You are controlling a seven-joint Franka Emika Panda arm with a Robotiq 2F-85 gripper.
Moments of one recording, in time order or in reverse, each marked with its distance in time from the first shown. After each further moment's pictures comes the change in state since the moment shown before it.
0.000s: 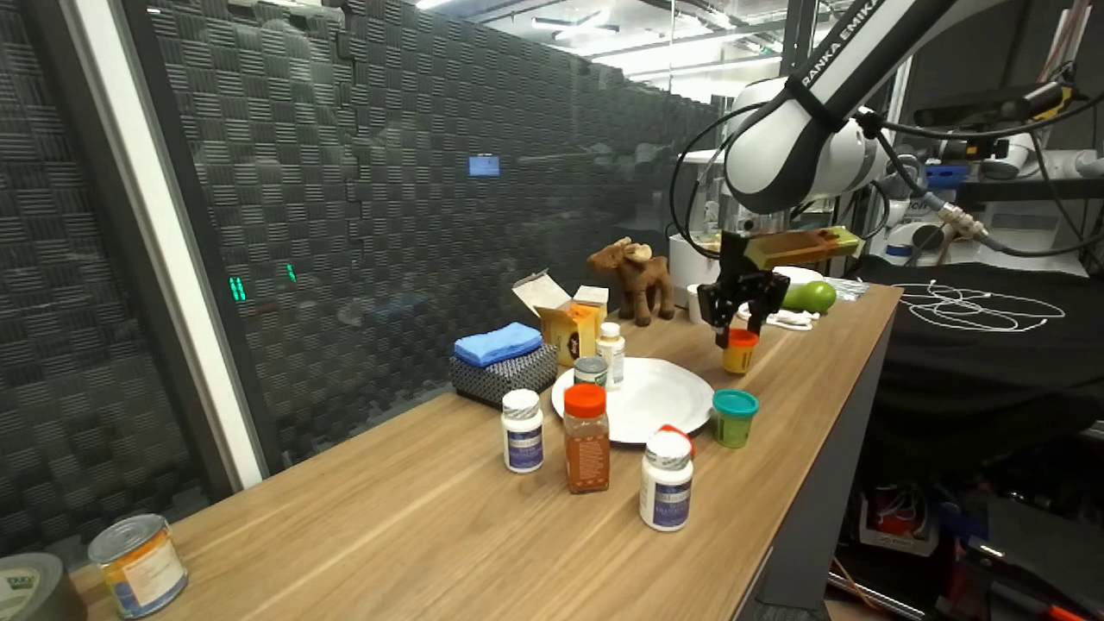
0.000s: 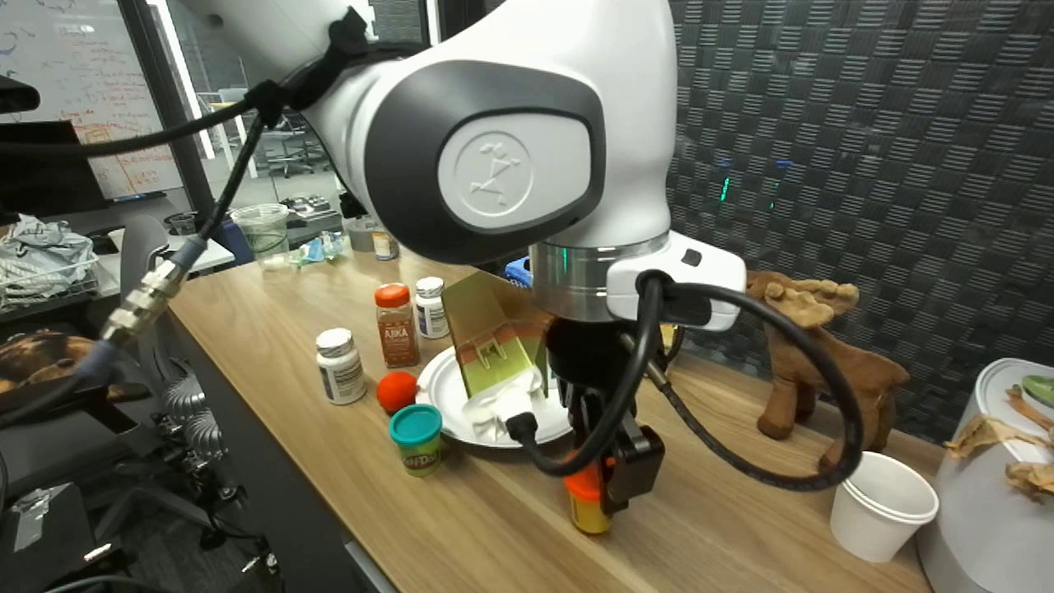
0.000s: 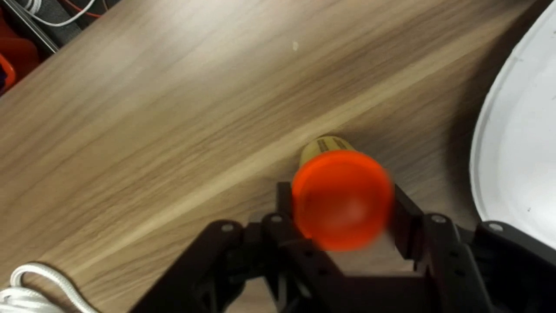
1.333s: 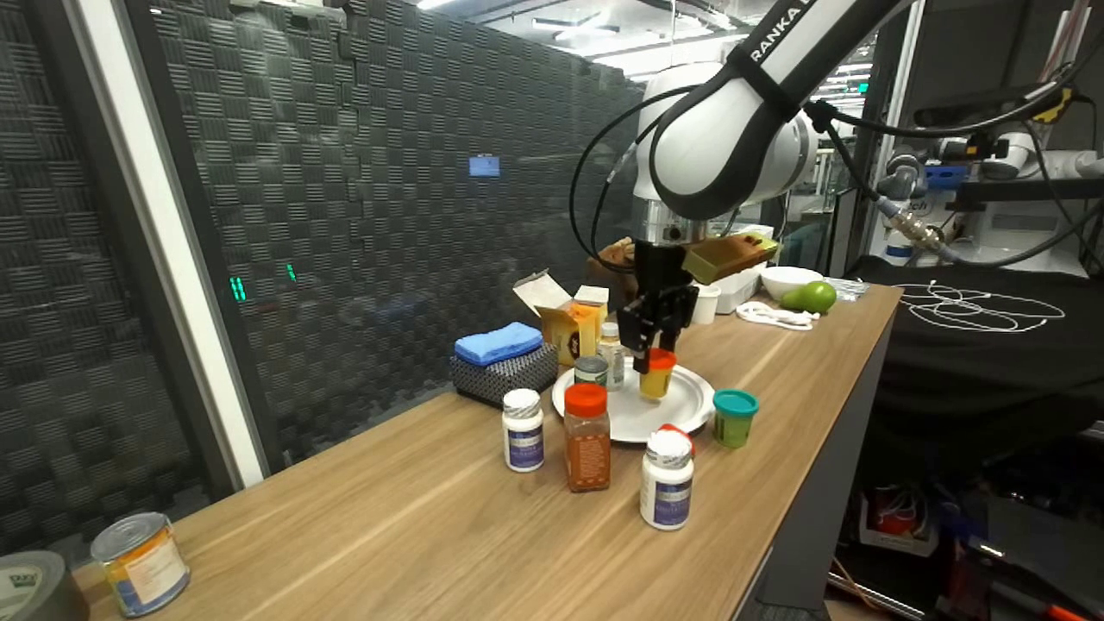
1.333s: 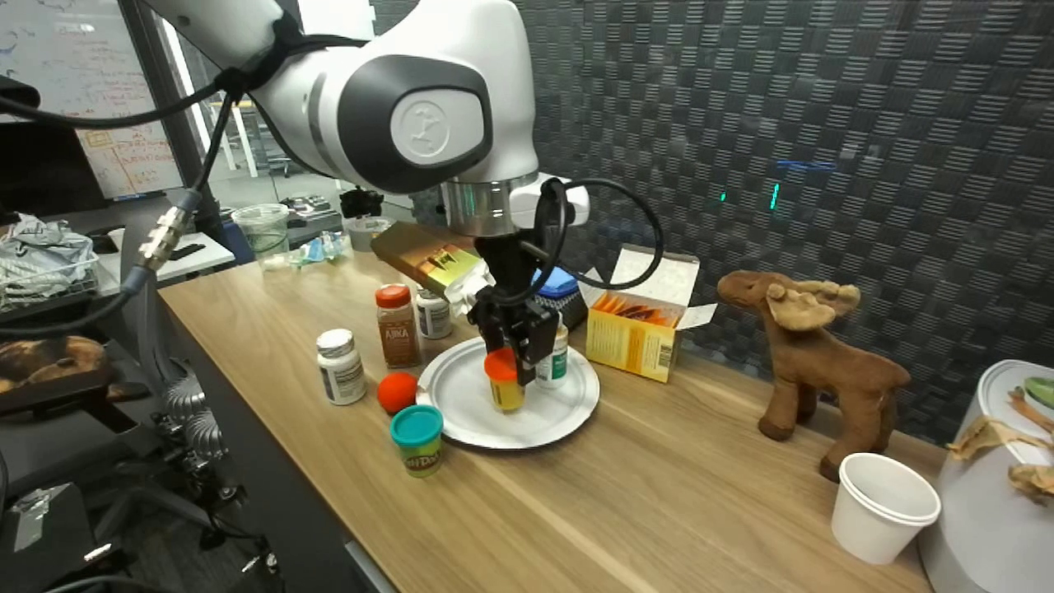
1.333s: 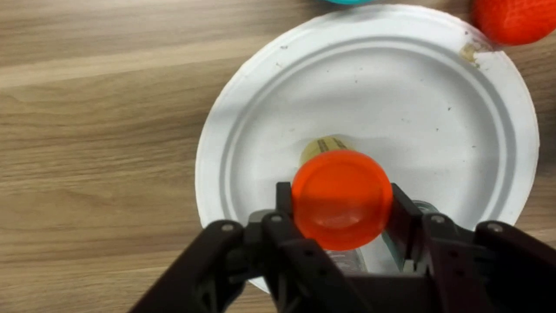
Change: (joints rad) arm 0.115 0.012 0.157 0.039 0.002 -0.006 -0.166
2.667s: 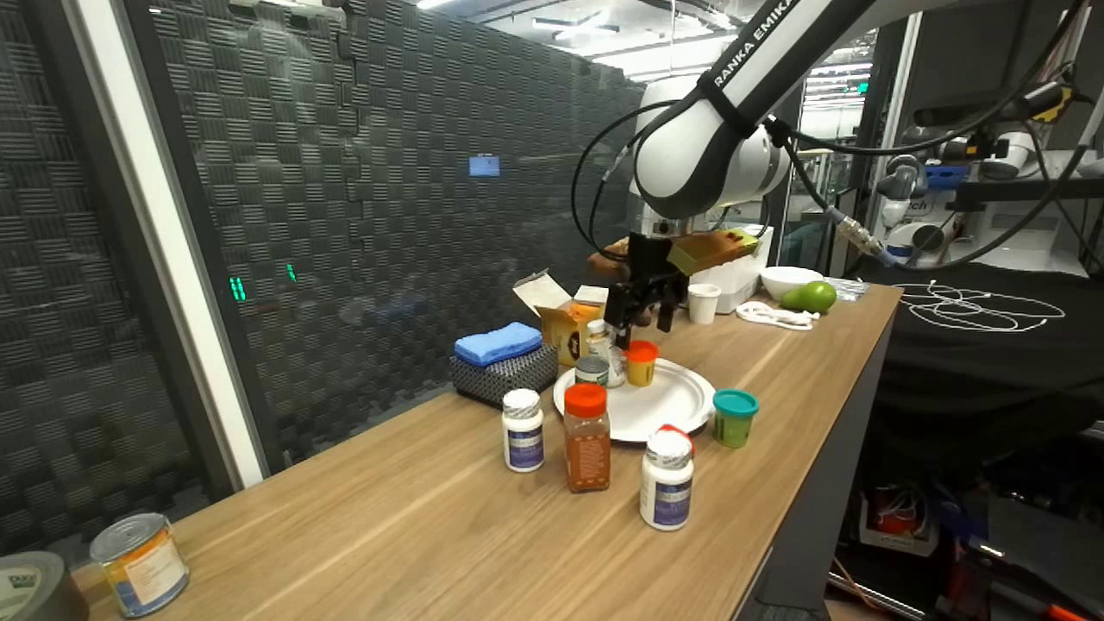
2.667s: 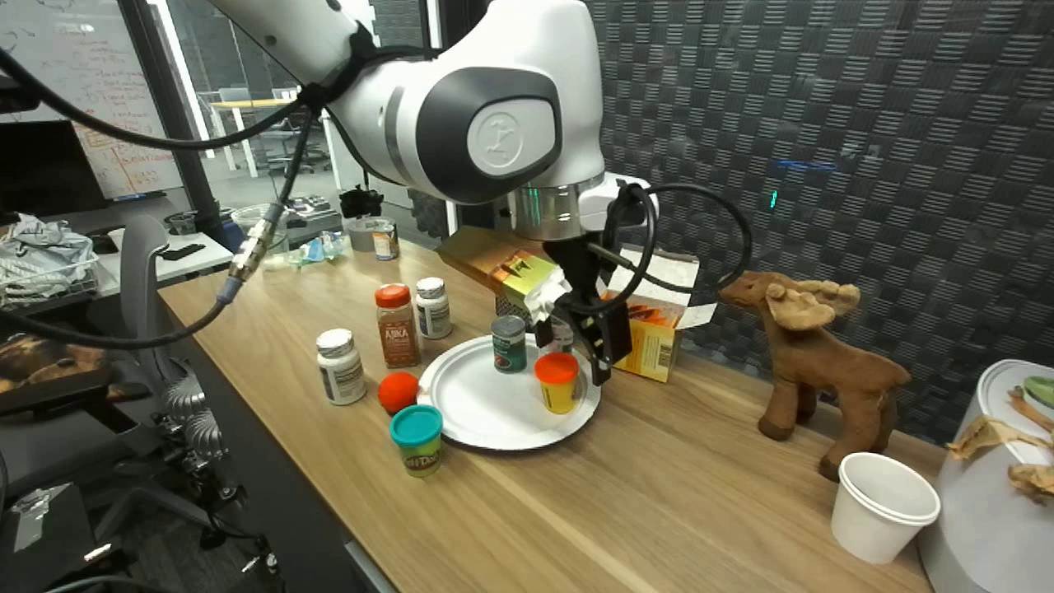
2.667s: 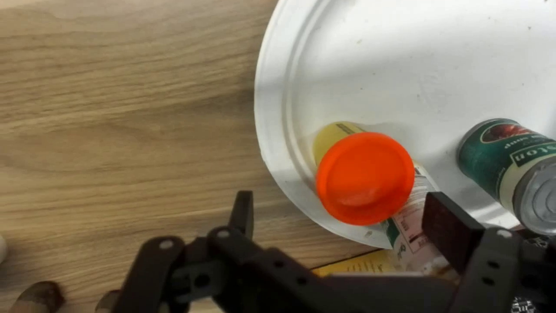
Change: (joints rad) arm -0.037 0.104 -0.034 0.144 0.021 0.019 -0.039
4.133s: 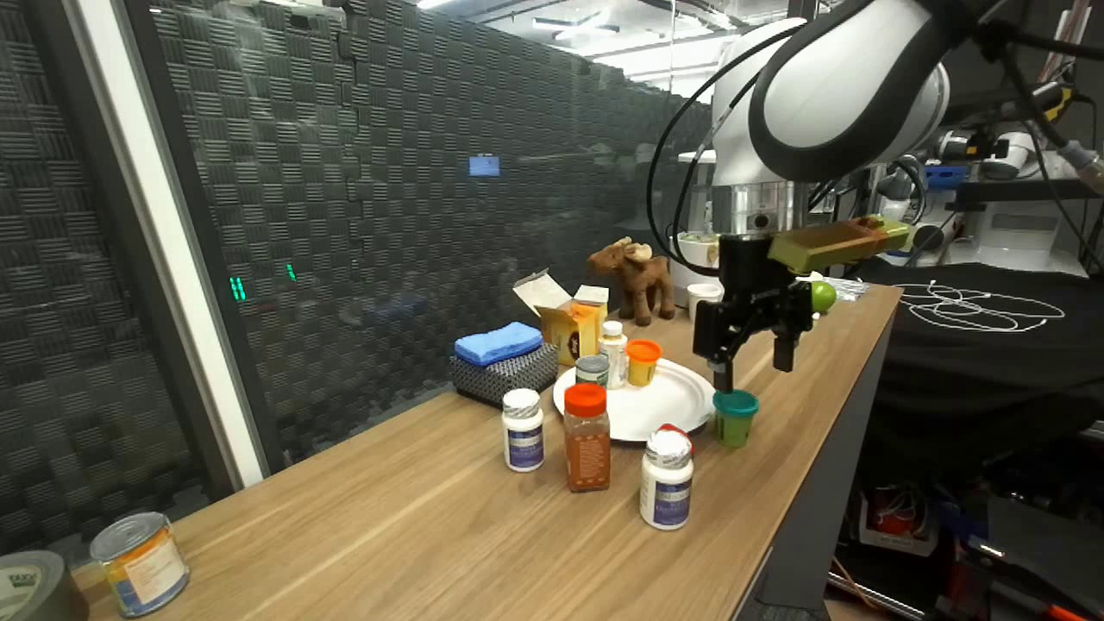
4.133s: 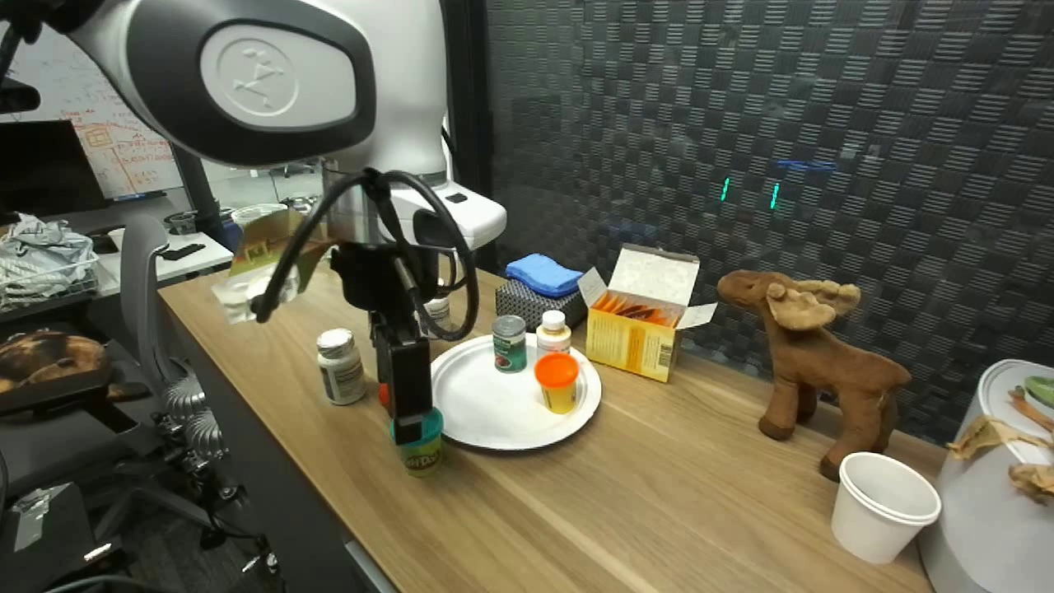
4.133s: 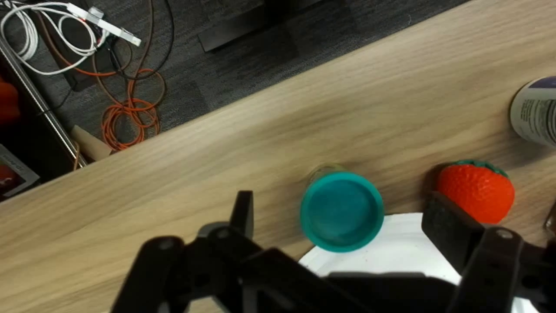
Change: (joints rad) arm 0.028 -0.391 0.040 -0.440 -0.018 -0.185 0.300
